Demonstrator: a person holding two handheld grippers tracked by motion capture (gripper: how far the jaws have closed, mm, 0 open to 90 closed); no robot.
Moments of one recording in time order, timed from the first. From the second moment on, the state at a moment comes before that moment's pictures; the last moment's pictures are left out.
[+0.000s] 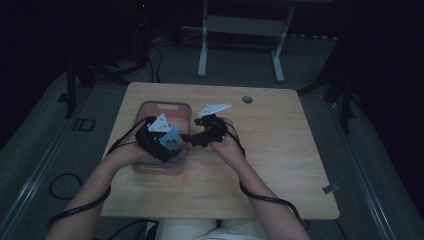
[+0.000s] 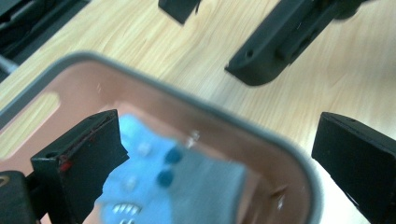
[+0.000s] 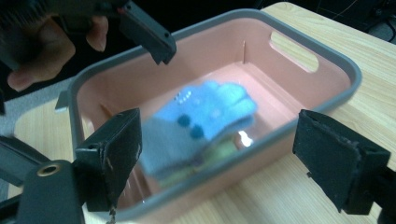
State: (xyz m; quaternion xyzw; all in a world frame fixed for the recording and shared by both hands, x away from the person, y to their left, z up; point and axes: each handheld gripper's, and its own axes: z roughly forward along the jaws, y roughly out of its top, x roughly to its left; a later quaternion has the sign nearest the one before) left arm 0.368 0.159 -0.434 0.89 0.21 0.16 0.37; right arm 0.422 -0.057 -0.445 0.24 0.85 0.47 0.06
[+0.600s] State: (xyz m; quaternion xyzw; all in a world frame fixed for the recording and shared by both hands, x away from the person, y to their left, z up) left arm 0.337 0.092 -0.438 0.90 0.14 0.13 0.40; right arm 0.410 -0.120 -0.457 0.26 0.85 0.45 0.10
